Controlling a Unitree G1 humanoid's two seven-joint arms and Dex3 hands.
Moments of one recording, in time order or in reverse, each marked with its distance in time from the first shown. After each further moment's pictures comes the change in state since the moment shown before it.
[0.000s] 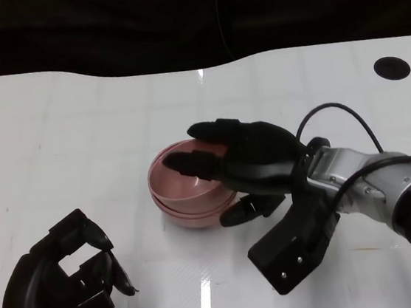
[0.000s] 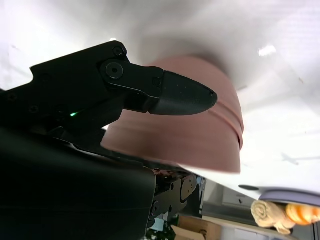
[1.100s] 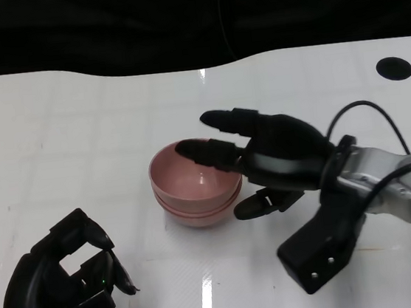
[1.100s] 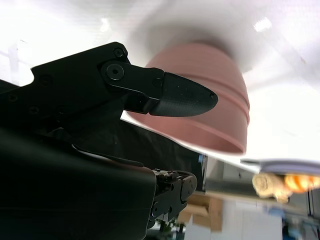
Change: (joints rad) left arm -0.002 -0.005 -0.002 0.002 0.000 -0.005 0.001; right arm 0.087 -0.140 -0.069 -0.191 0.043 -0.059 -0.056
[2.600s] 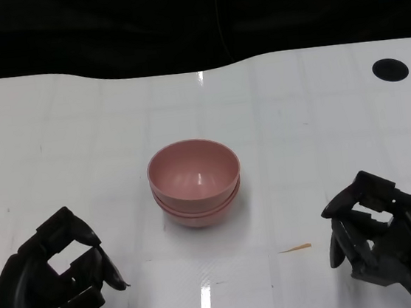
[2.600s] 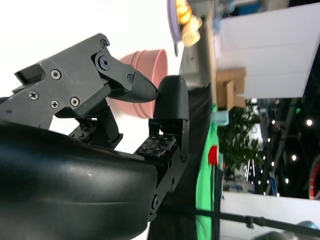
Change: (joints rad) left arm -0.009 -0.004 0.043 0.016 -0.031 0.010 -0.002; right arm 0.881 0.192 -0.603 -0.607 1.307 0.164 0.614
